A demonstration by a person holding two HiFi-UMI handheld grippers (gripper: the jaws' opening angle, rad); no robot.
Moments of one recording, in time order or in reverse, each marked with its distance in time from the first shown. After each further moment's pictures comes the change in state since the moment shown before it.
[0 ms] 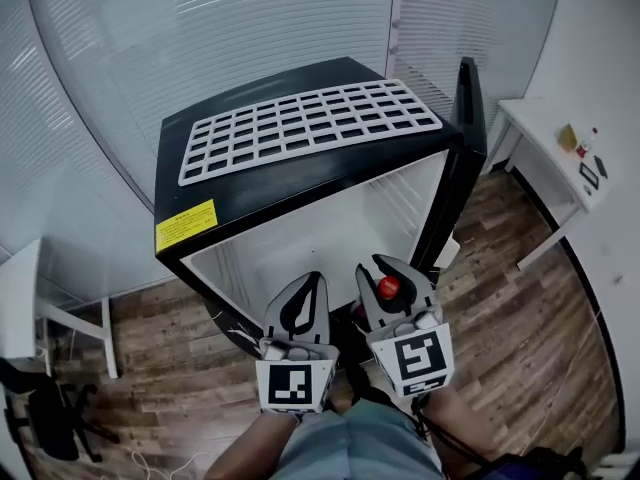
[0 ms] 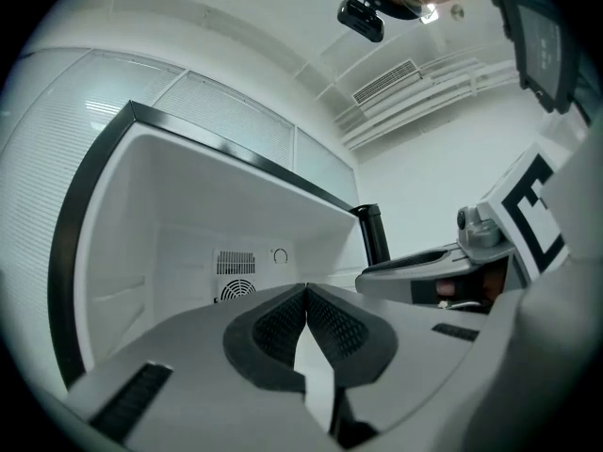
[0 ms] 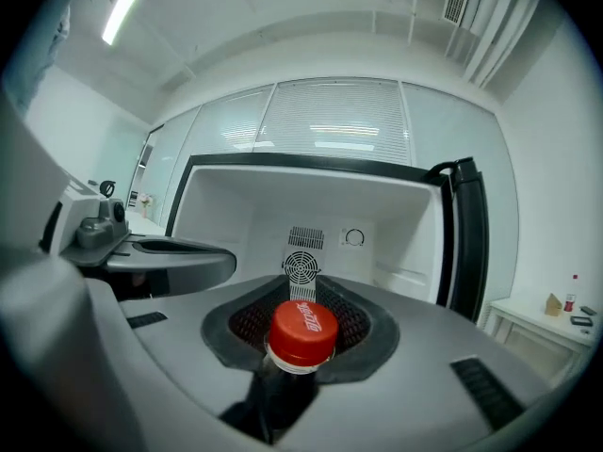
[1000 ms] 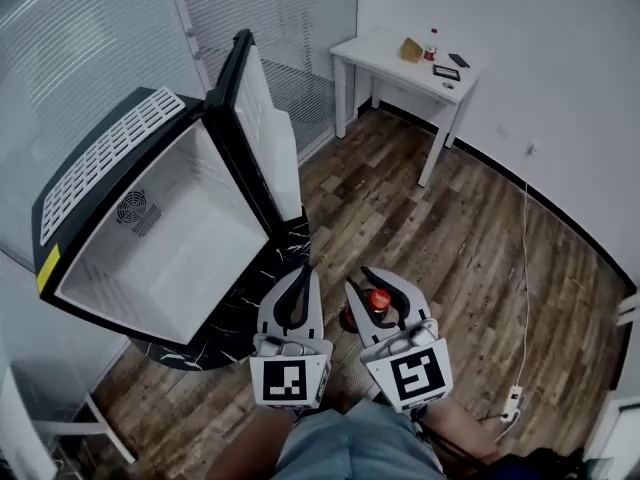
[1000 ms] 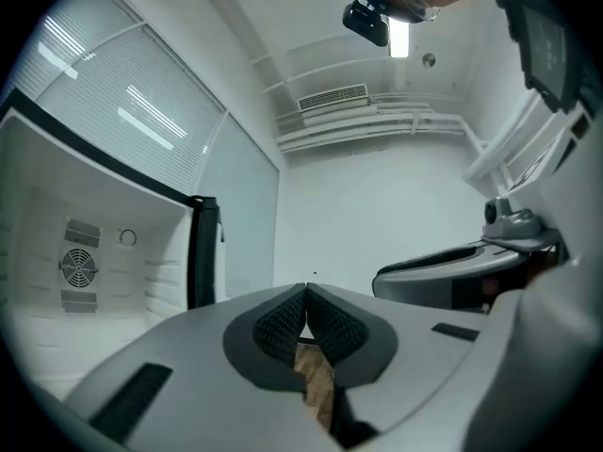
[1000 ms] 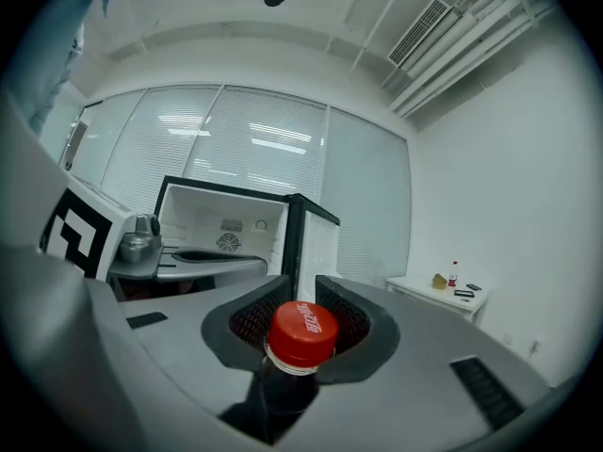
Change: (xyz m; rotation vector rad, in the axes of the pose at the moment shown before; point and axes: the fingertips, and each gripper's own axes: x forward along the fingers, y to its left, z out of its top) left arm -0.041 -0.272 0.001 -0.024 0.008 -0.503; right arm -0.277 -0.083 -0.044 0.065 0.046 -0.449
